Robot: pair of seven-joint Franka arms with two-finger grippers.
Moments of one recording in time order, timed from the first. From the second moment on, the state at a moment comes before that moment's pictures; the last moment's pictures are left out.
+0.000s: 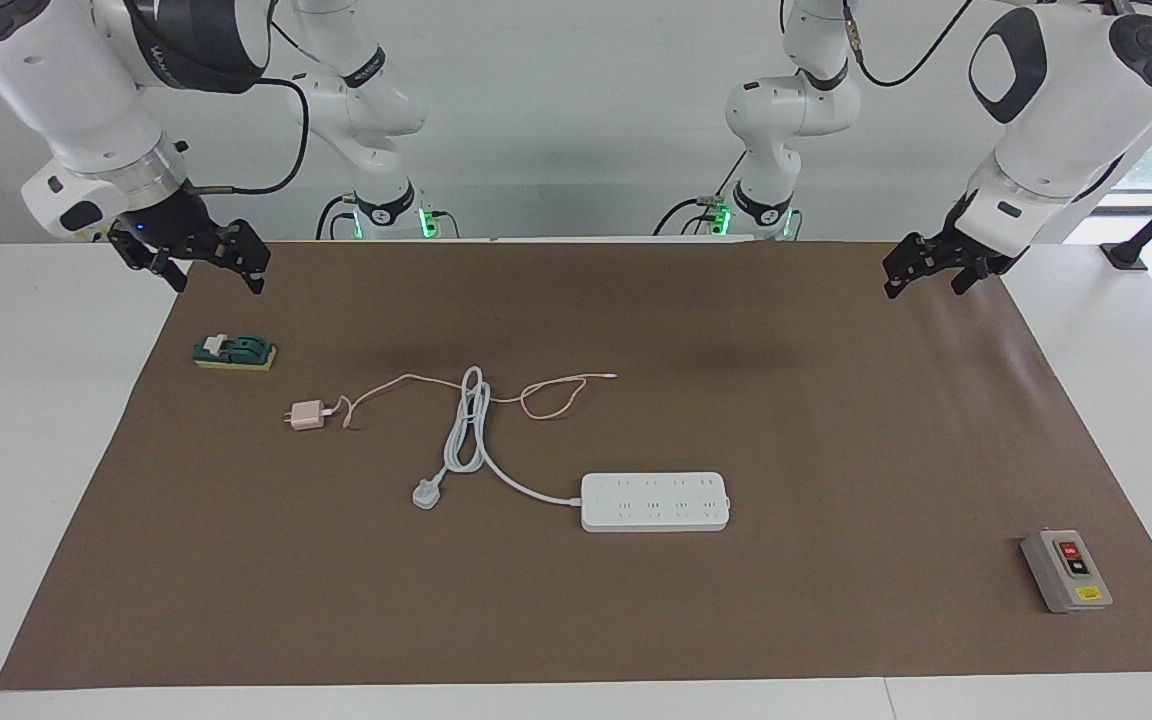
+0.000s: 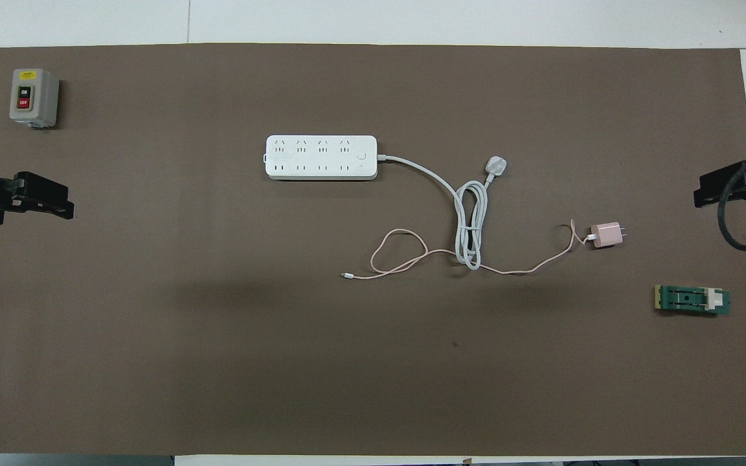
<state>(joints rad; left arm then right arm) 0.02 0.01 -0.06 -1.64 -0.03 1.56 -0.03 -0.10 0.02 0.02 -1.59 -0.01 1.55 -0.02</state>
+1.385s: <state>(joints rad) 0.02 0.01 -0.06 -1.64 -0.03 1.56 -0.03 -0.10 0.02 0.02 -1.59 -0.01 1.54 -0.02</state>
